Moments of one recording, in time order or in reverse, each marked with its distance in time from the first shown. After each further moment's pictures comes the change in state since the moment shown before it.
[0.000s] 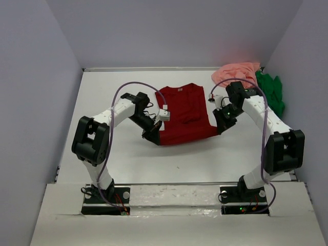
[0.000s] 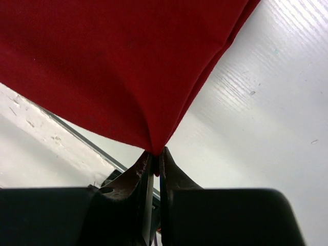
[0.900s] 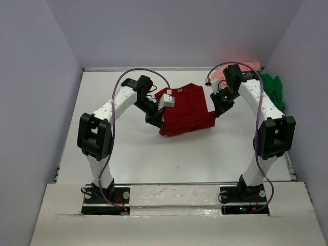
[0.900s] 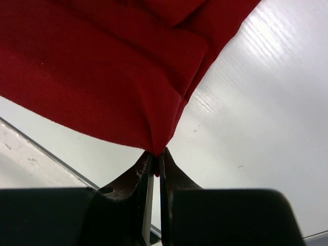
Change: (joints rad) left arm -0.003 0.068 0.307 -0.061 -0.109 -0.024; right arm 0.000 0.191 0.347 -0.081 0.032 -0.080
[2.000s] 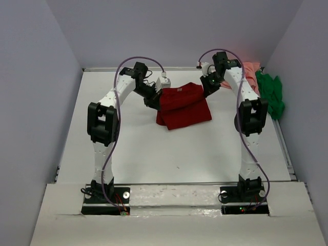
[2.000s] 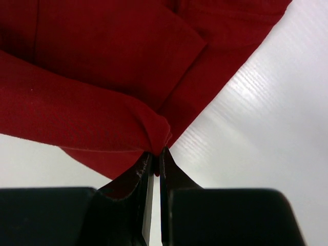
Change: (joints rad) left arm 0.113 0.271 0.338 0.054 -0.045 -0.123; right arm 0.000 0.519 0.578 0.108 -0.040 0.035
